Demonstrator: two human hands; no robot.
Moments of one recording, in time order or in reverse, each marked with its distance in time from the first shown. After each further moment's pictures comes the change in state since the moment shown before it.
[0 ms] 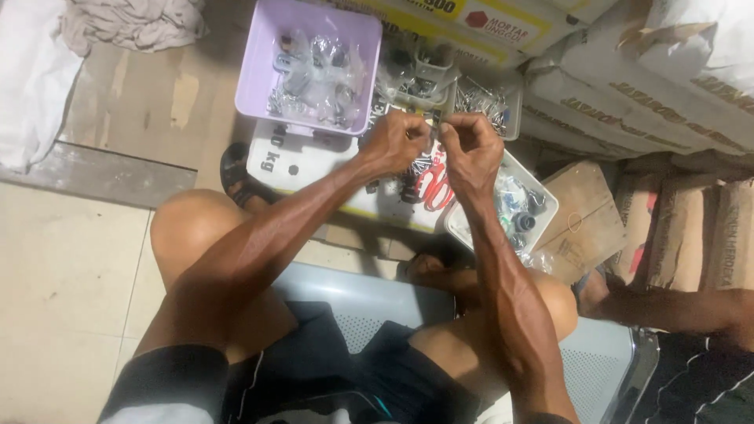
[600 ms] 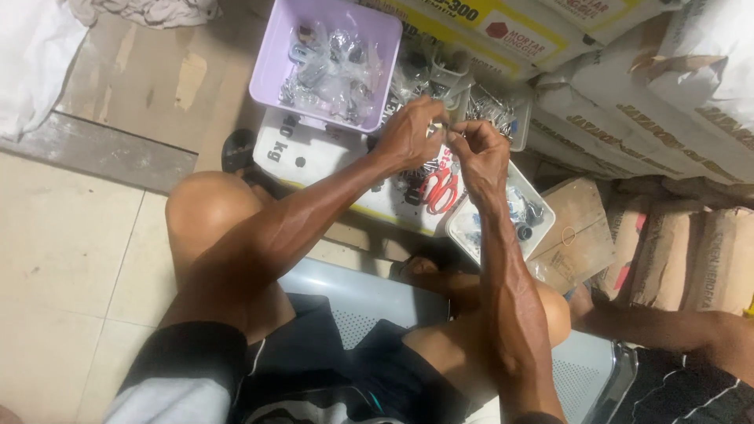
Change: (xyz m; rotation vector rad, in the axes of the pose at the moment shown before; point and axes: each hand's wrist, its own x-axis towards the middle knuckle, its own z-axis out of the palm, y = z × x) left_hand -0.003 0.040 -0.019 0.124 0.167 0.237; right_hand 0.009 -0.004 -0.002 0.077 -0.177 0.186
